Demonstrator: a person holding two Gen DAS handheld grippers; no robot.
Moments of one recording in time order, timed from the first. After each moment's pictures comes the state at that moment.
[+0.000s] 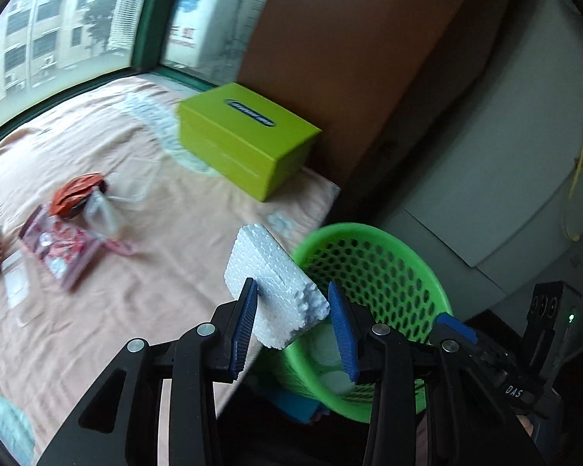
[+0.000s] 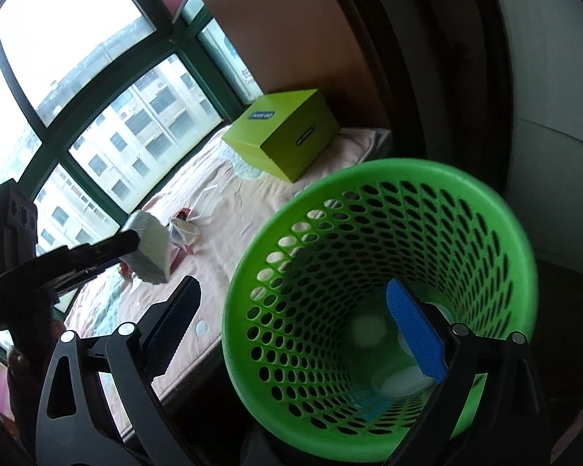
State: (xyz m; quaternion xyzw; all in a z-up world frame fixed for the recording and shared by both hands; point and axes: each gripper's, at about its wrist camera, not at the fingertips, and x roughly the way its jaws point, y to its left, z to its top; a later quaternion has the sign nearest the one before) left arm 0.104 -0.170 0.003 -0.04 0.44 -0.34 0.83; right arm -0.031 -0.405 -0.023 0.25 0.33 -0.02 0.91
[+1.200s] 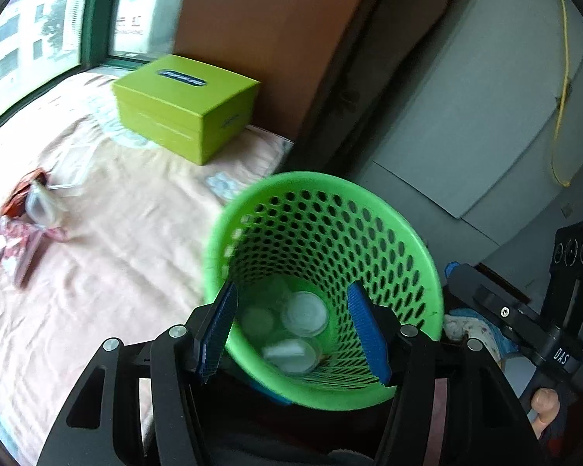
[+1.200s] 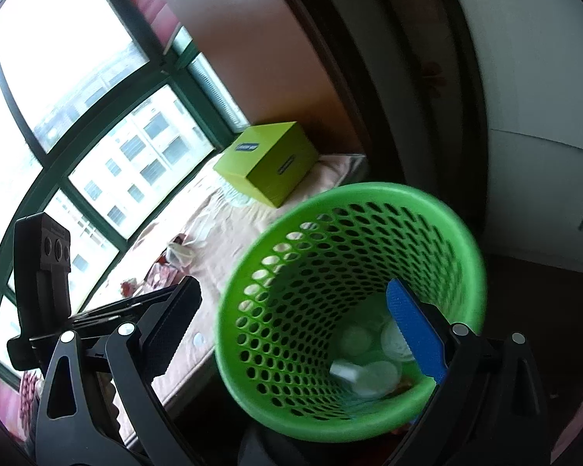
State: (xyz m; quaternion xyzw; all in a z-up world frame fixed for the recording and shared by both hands) left arm 0.069 -0.218 -0.017 0.01 0.45 -0.38 0.80; right arm -0.053 -0.416 -0.011 0.26 0.30 -0.03 0.92
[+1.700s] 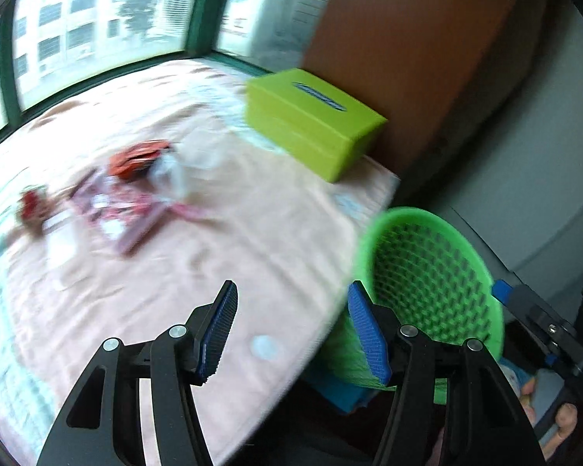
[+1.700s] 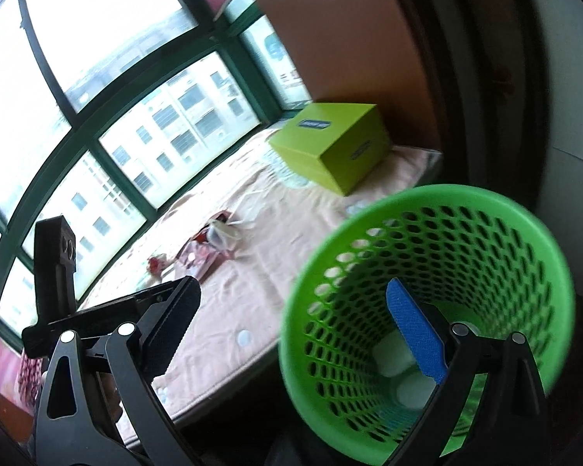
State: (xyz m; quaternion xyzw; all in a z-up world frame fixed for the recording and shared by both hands) left arm 0.111 -0.109 -0.028 -0.04 0.45 -0.25 0.85; right arm 0.004 -0.350 -0.003 0.22 0.32 0.05 0.92
